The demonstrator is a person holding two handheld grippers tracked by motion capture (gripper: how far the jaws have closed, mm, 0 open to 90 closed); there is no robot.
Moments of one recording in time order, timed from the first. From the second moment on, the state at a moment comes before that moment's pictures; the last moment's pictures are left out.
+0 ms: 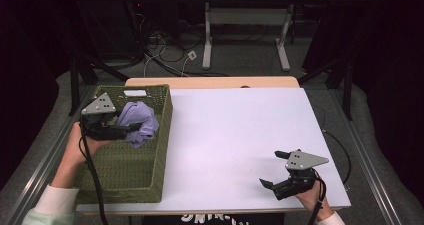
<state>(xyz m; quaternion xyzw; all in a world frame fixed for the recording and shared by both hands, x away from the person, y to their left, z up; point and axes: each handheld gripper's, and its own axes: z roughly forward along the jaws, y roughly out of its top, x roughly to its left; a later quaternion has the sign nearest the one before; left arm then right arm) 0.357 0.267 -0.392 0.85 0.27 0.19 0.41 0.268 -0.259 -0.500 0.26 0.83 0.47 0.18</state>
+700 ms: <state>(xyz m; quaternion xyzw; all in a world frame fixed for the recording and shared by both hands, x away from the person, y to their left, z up) 0.362 0.242 -0.378 0.85 0.24 0.20 0.42 0.268 -0.258 -0.500 0.26 0.82 0.47 0.18</state>
